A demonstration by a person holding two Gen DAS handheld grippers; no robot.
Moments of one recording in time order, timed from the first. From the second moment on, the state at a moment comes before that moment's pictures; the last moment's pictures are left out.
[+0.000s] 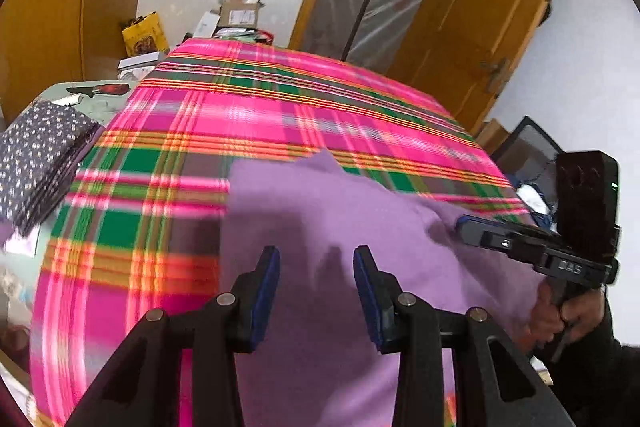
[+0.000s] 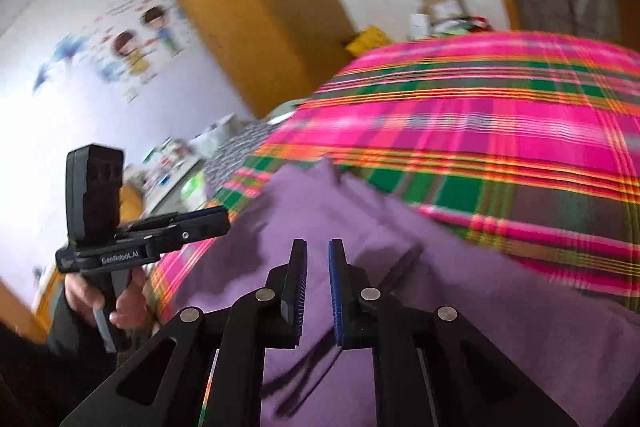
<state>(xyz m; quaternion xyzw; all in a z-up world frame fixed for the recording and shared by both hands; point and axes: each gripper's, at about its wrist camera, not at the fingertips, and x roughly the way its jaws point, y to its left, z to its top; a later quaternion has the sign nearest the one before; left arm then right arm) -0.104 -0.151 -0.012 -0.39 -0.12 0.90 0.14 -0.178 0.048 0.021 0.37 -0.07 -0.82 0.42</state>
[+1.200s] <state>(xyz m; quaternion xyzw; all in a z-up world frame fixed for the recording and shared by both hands) -0.046 -0.104 -0.038 -0.38 -0.10 0.90 0.17 -0.174 0.059 -0.013 0.48 -0.12 -0.77 0.40</state>
